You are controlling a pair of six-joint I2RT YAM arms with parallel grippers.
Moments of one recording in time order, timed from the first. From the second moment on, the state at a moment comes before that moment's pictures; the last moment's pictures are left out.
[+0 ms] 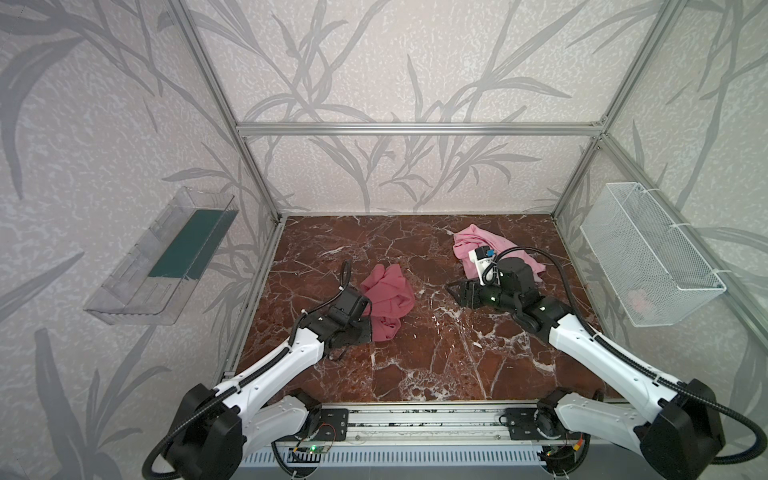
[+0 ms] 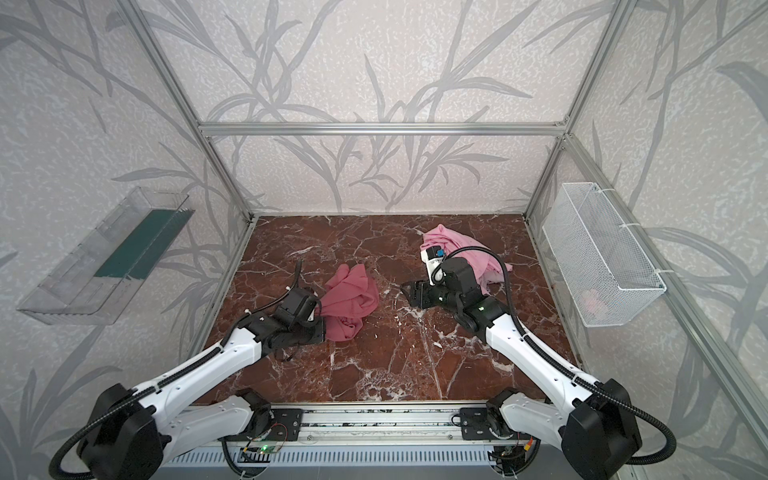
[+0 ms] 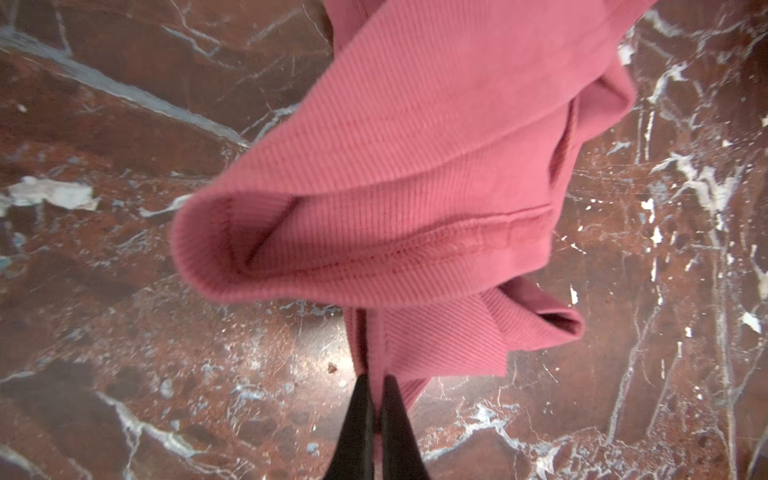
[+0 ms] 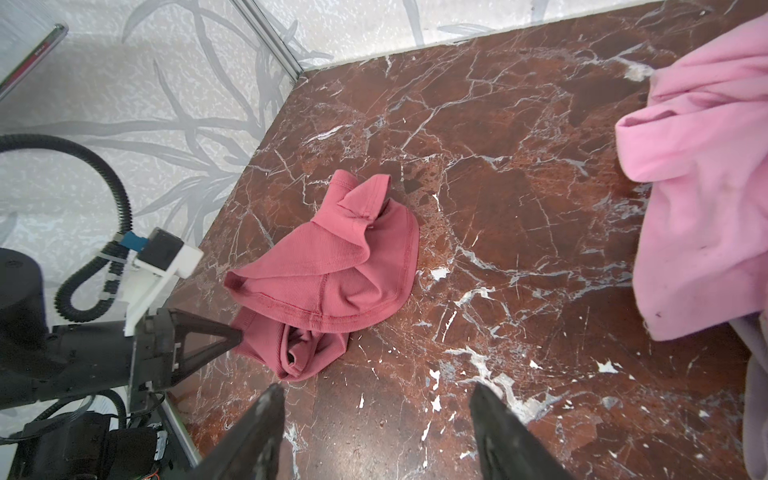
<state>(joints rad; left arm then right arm) -0.54 1.05 0.67 -0.69 -0.05 -0.63 0.52 1.14 0.82 -0.22 -0.28 0.42</state>
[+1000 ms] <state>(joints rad) -0.51 1.72 1.36 -0.53 0.01 -0.44 0.52 1.12 0.80 -0.22 -0.29 0.43</state>
